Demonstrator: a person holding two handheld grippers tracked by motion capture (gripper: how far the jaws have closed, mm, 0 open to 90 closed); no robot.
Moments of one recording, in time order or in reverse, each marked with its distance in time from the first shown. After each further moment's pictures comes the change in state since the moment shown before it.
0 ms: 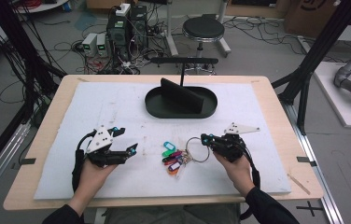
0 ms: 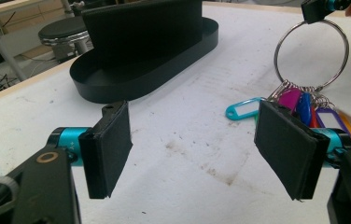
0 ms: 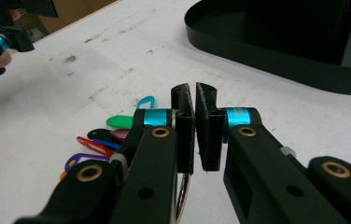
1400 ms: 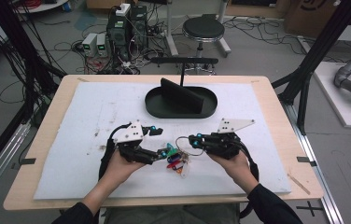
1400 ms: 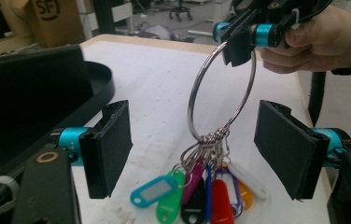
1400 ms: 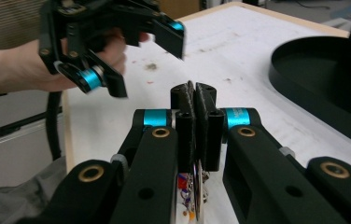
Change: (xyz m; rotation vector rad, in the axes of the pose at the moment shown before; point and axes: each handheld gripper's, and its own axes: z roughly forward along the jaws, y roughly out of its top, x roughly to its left) left arm -0.041 0.048 0.063 -0.069 -0.388 0.026; right arm 0.033 0.039 -0.007 -0.008 0.260 -0.195
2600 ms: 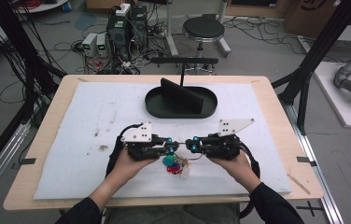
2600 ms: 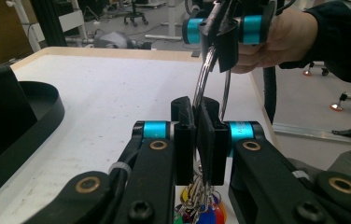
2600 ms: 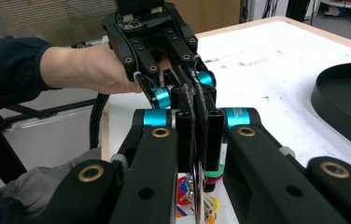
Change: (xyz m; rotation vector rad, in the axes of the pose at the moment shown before) left arm -0.002 0.005 0.016 -0.018 -0.183 0.055; right arm 0.005 0.007 -0.002 -0.022 0.151 -0.081
